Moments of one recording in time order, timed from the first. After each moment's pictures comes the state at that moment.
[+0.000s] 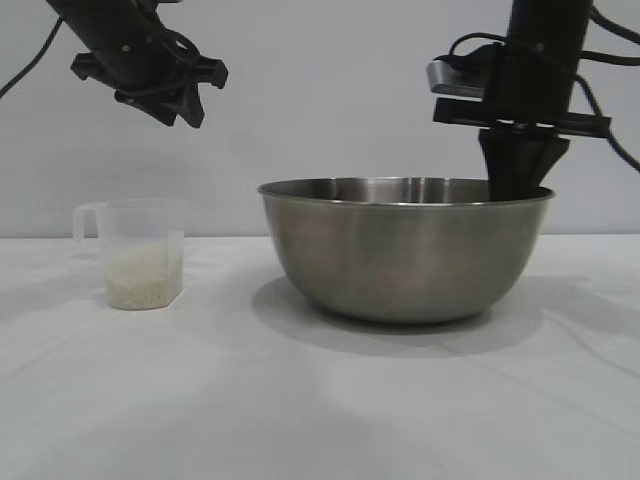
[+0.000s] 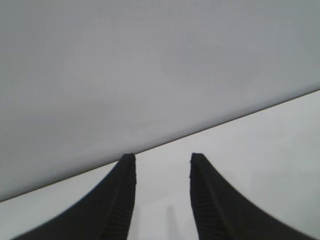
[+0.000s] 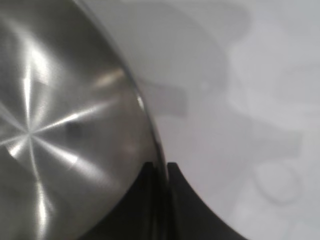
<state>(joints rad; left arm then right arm) -0.26 2.06 -1.48 0.08 -0.01 0.00 0.29 2.13 -1.68 0.14 1.08 -0.19</state>
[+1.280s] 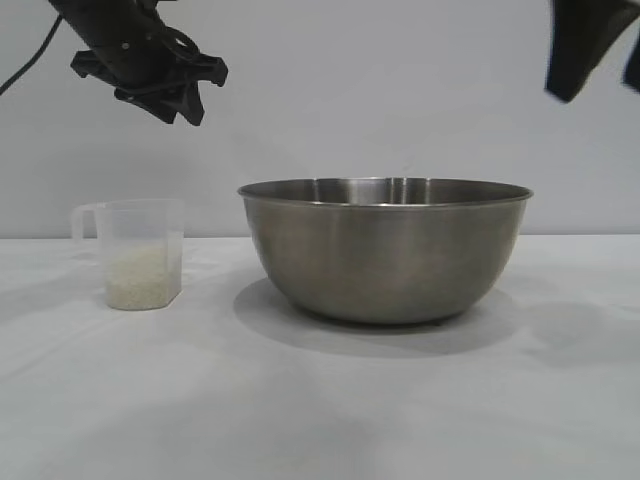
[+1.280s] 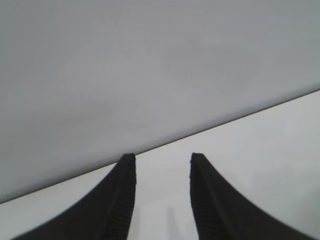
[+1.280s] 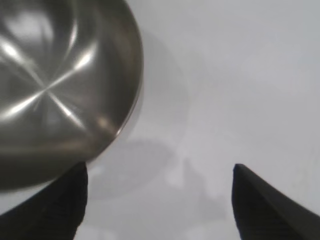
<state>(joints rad) -0.26 2.05 -1.48 0.08 -0.01 0.00 0.30 1.31 -0.85 0.05 0.56 -0.20</state>
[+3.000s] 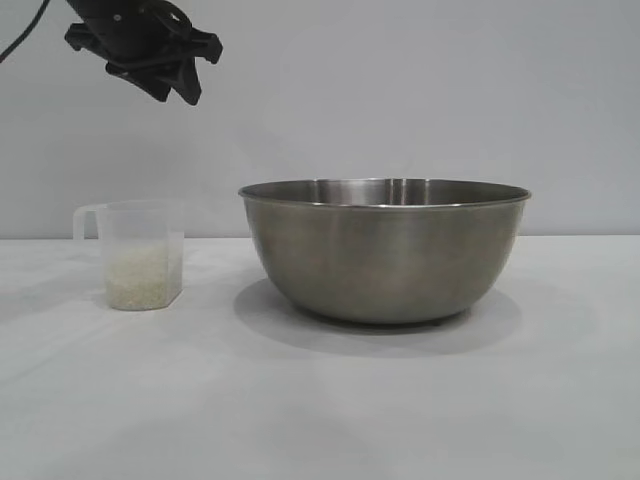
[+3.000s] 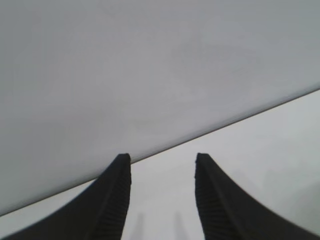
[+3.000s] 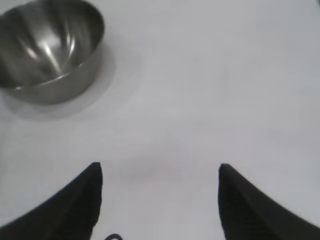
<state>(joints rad) -0.26 2.00 -1.48 0.12 0.05 0.00 0.25 0.03 -0.50 -0.13 1.15 0.20</state>
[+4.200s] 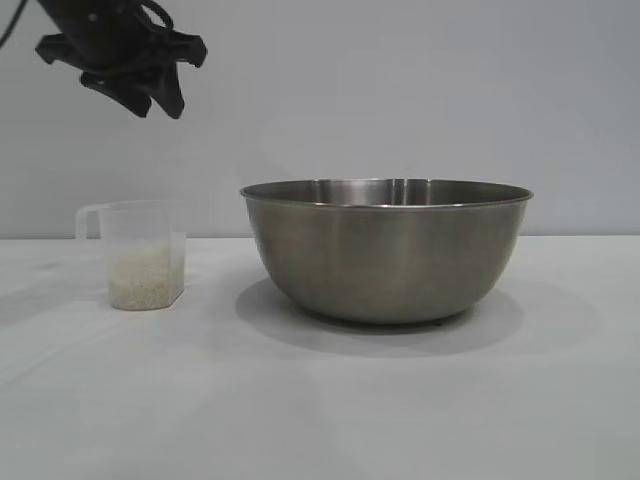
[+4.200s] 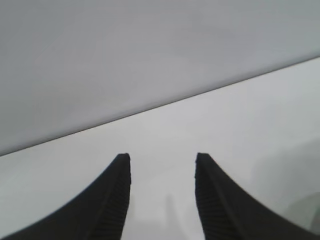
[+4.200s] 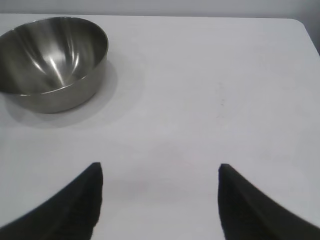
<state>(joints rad) -0.25 1.82 -1.15 0.09 -0.14 -0.05 0.25 -0.02 -0.49 -0.07 1.15 0.09</state>
